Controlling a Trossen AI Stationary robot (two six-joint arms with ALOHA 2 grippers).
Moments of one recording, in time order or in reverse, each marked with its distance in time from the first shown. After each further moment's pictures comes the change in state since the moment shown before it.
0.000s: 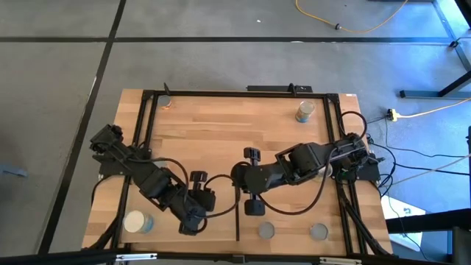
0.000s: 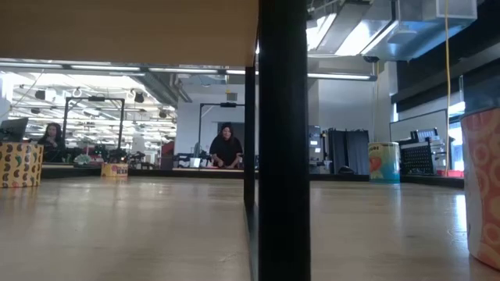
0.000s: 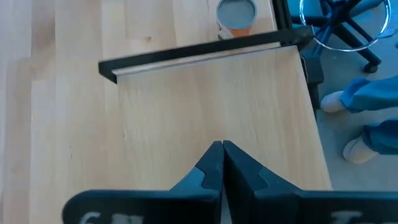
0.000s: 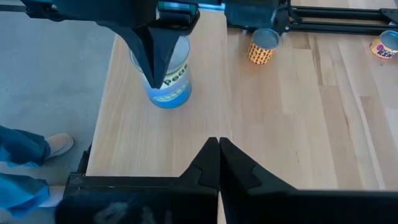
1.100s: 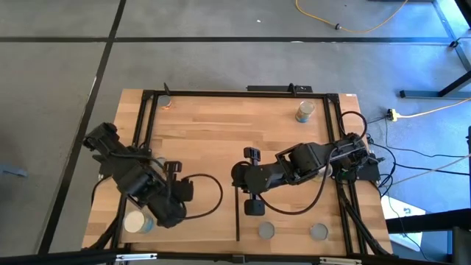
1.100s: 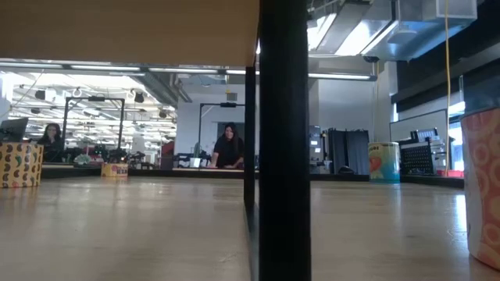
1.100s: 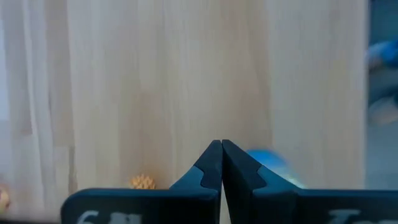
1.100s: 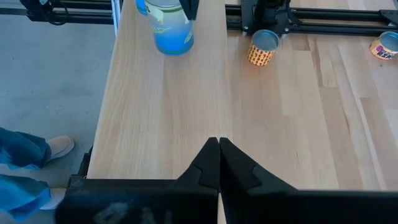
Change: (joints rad) left arm -0.074 -0.061 0.082 -0.342 -0.020 -0.204; right arm 0.000 0.000 0.000 0.005 0.001 0.004
